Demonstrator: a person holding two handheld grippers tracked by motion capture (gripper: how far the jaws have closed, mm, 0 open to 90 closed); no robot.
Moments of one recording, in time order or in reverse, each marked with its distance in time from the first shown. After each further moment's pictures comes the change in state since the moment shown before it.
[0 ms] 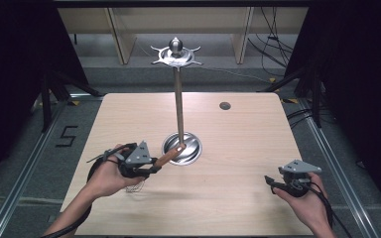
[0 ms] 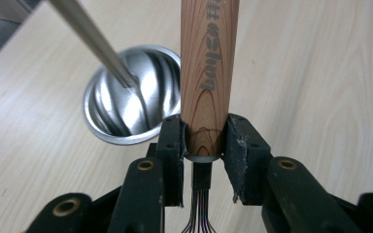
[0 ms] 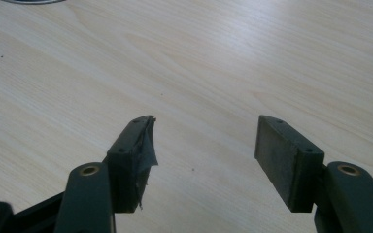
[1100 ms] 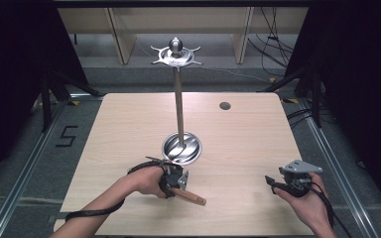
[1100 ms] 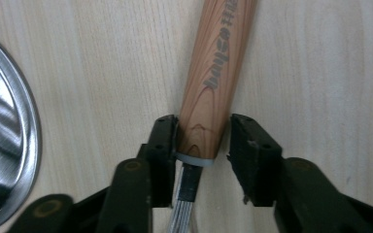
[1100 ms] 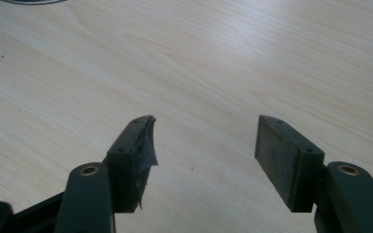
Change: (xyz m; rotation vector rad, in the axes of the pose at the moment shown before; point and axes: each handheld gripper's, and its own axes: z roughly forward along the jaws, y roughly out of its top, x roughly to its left) left arm -0.039 0.017 0.114 0.534 -0.348 0.488; right arm -0.002 0.000 -0.002 0.015 0.011 0.008
